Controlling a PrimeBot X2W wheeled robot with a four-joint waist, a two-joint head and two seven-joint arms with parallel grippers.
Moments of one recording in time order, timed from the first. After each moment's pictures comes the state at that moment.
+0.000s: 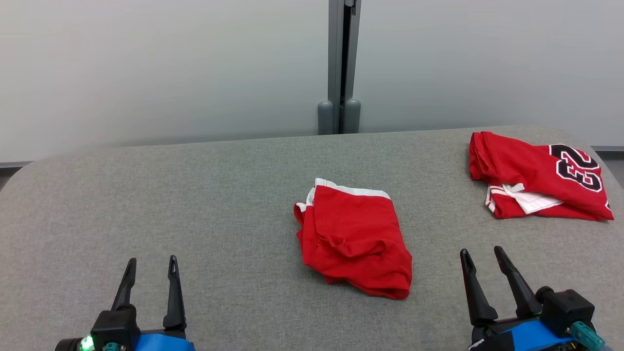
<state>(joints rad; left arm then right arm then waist) 0.03 0.05 0.03 0.24 -0.04 -0.05 -0.26 0.00 -0.09 0.06 0.21 0.26 0.13 -0.26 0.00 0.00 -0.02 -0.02</state>
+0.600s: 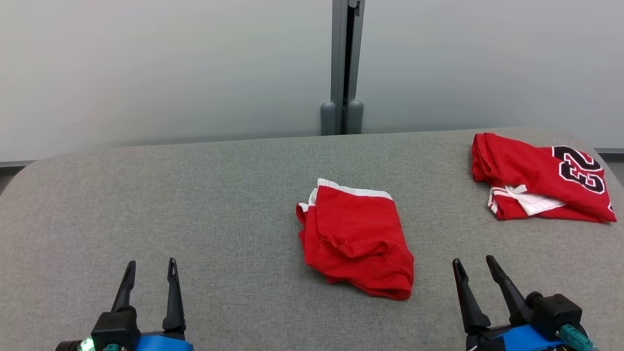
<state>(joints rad) 0.04 0.06 0.02 0.26 -0.03 -0.04 -0.26 0.00 -0.08 0.08 0.27 0.24 0.13 -0.26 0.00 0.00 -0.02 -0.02</state>
